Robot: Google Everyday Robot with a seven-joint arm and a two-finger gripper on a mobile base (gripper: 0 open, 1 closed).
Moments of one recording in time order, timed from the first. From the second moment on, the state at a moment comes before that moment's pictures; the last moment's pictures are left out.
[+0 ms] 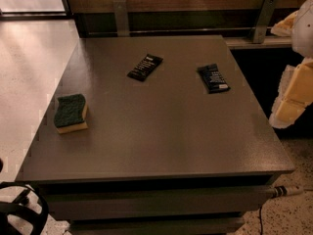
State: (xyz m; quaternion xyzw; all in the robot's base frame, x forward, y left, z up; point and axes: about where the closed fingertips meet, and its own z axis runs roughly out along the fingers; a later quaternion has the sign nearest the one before) arm 0.438 -0.212 0.993 -0.60 0.78 -0.05 0.18
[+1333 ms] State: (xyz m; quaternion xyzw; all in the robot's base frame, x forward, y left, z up) arm 0.465 -0.223 0.970 -0.44 0.84 0.02 0.32
